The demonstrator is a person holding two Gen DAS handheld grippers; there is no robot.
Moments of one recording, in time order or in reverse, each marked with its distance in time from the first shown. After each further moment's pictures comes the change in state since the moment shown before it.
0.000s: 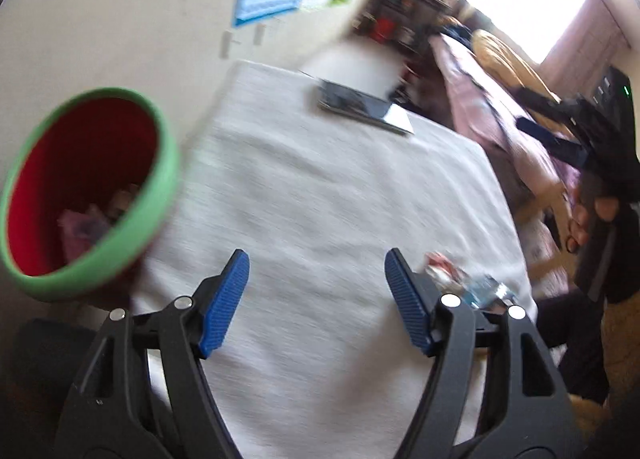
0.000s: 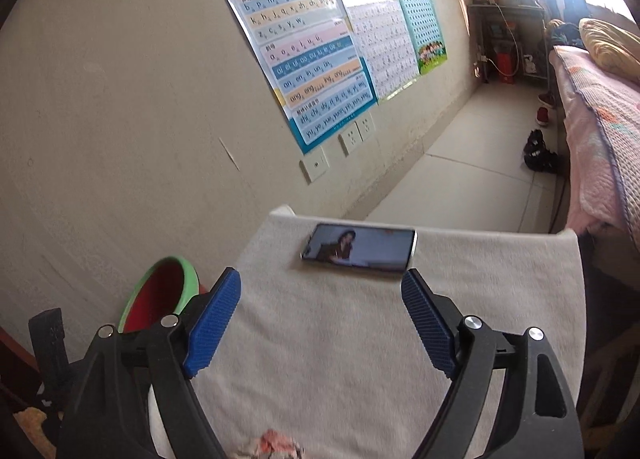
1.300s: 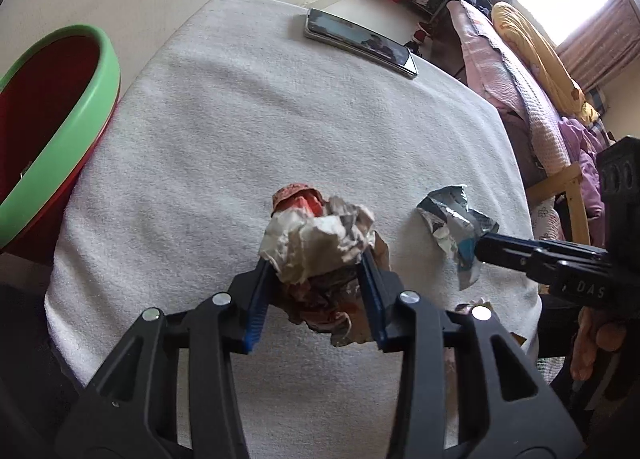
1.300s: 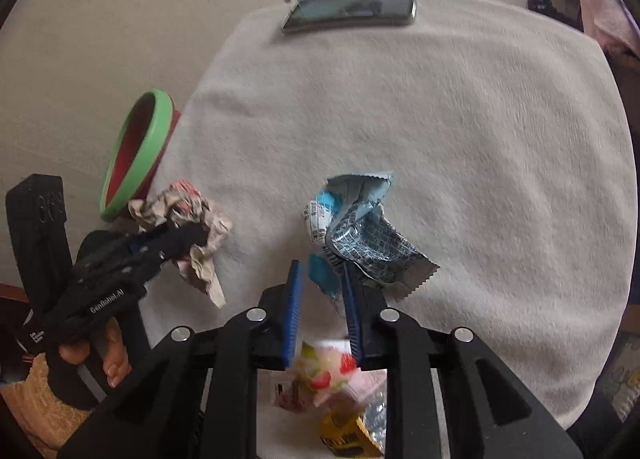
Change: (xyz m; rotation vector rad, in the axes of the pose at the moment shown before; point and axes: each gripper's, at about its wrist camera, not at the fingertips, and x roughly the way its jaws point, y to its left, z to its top) left arm 0.051 0.002 0.000 -0.122 0.124 0.071; right arm 0.049 0.012 -0.097 0.033 0.461 -0.004
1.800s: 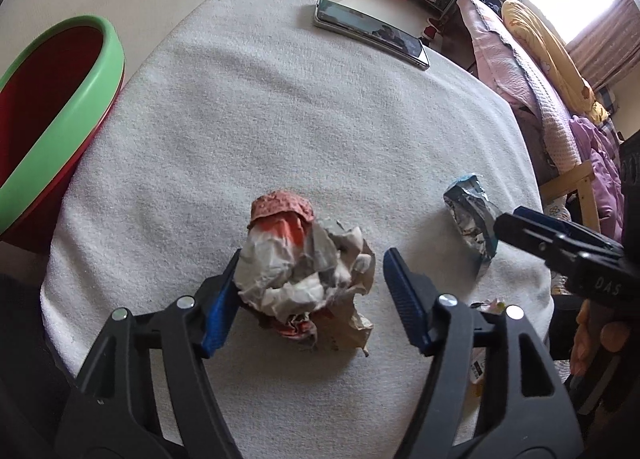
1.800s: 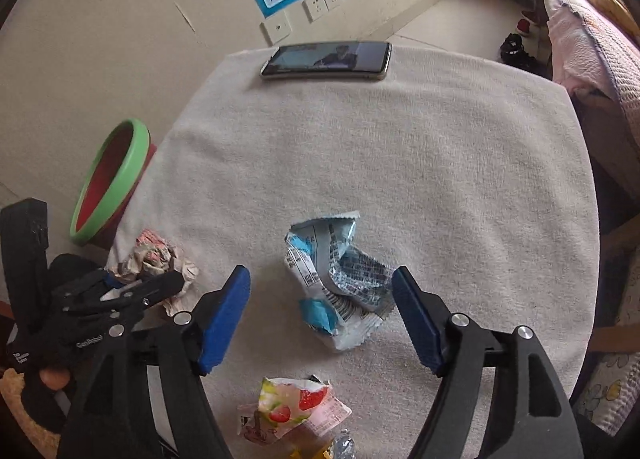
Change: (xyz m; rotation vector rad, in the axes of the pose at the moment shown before) left arm 0.010 -0.006 -0.008 0.002 0.013 0.038; right arm 0.015 -0.008 0.000 -0.011 -0.068 -0.140
